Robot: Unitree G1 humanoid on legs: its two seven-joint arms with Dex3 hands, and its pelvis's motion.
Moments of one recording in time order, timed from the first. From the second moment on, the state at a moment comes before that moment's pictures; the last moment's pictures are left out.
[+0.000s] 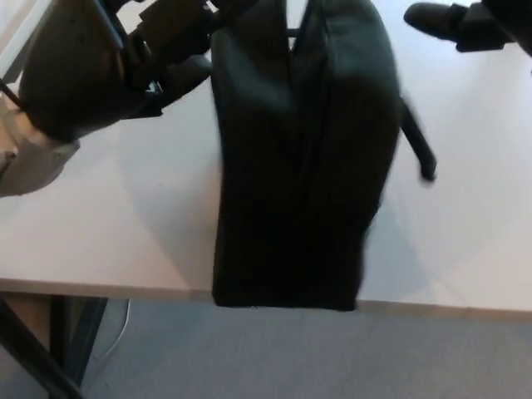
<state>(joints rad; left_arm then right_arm) -0.91 0.70 -0.33 0.65 1.07 -0.98 0.98 -0.99 -0.60 0.23 0.60 -0.76 -0.60 -0.42</state>
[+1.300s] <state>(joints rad) -0.34 0.99 -0.02 0.61 0.94 -0.88 1.20 -0.19 -0.78 -0.22 0.03 -0.62 -0.64 -0.39</state>
